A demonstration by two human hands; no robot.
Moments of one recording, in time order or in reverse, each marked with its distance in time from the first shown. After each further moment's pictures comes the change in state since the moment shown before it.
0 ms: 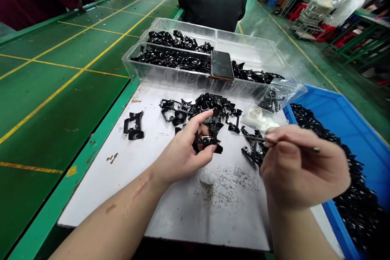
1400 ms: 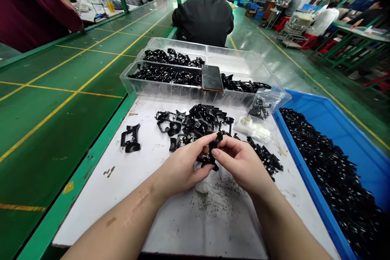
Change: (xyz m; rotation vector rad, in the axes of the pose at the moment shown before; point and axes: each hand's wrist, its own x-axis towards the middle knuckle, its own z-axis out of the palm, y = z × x) left_hand 0.000 -0.003 0.004 0.235 -0.146 0.190; right_hand -0.002 0.003 0.007 0.204 -0.776 0.965
